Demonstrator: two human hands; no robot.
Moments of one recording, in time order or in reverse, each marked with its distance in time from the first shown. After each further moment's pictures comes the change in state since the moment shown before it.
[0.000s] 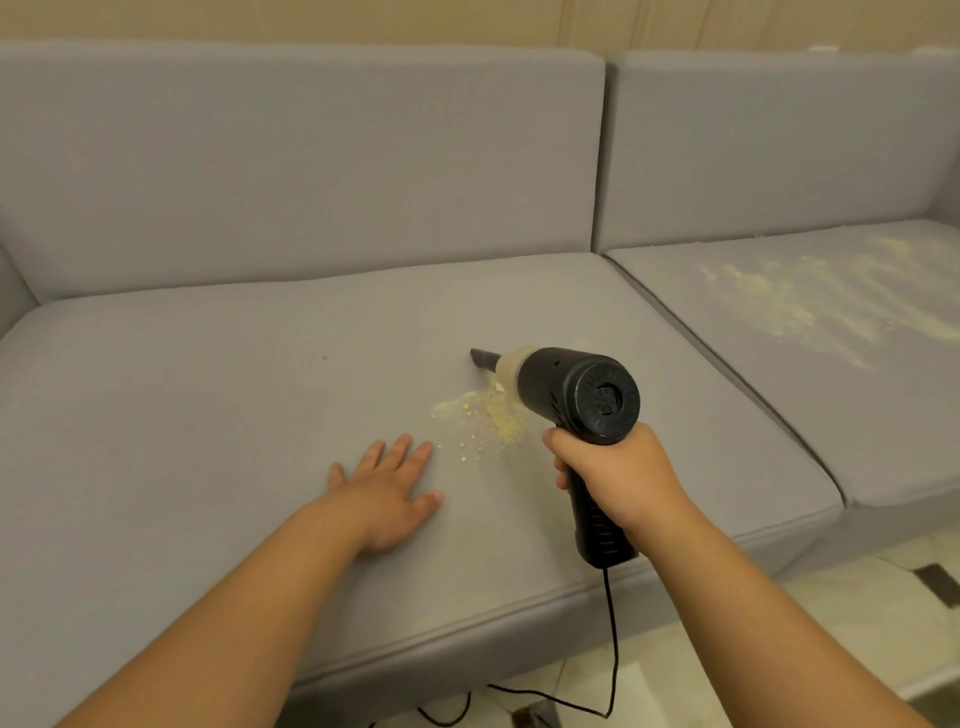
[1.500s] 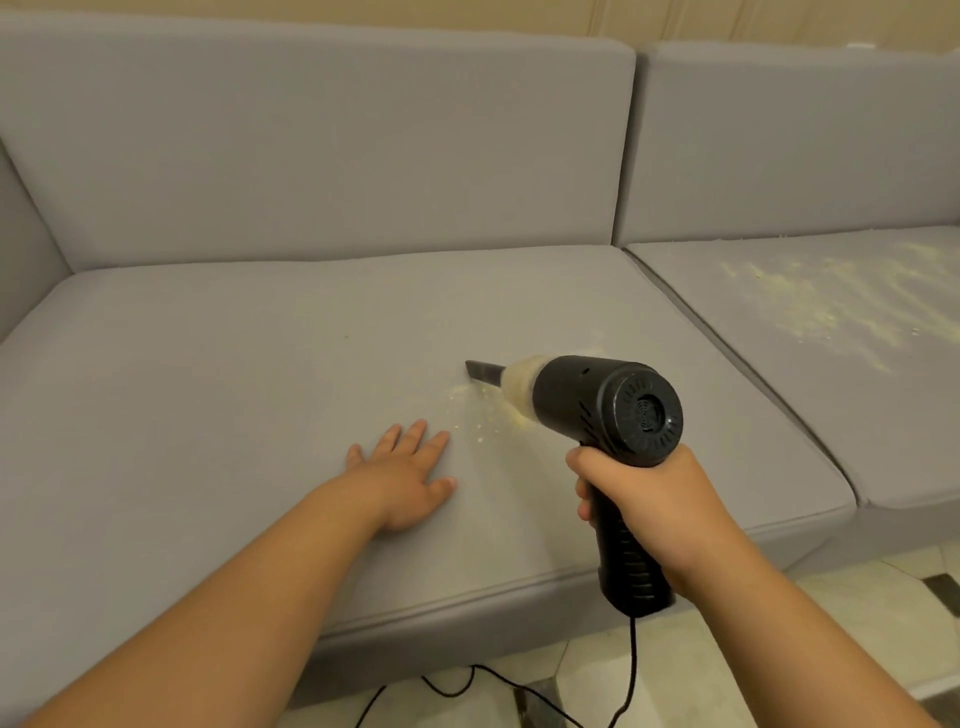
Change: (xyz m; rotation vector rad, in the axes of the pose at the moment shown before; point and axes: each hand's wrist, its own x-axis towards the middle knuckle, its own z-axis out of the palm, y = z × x) left_hand -0.010 0.005 -0.001 0.008 -0.013 -0.004; right_hand -0.056 -0.017 -0.013 -0.049 -0.090 0.044
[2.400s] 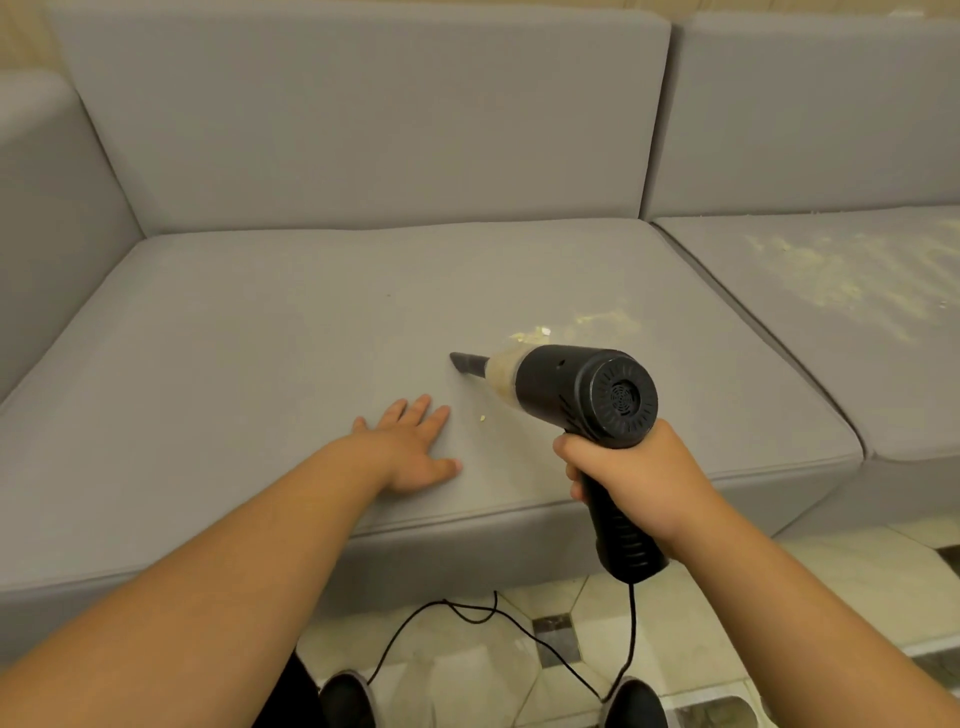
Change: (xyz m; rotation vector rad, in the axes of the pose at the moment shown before) left_hand -0.056 -0.029 0.020 0.056 -0.051 -0.038; right_hand -0.050 0.015 0.024 -0.075 -0.131 -0.060
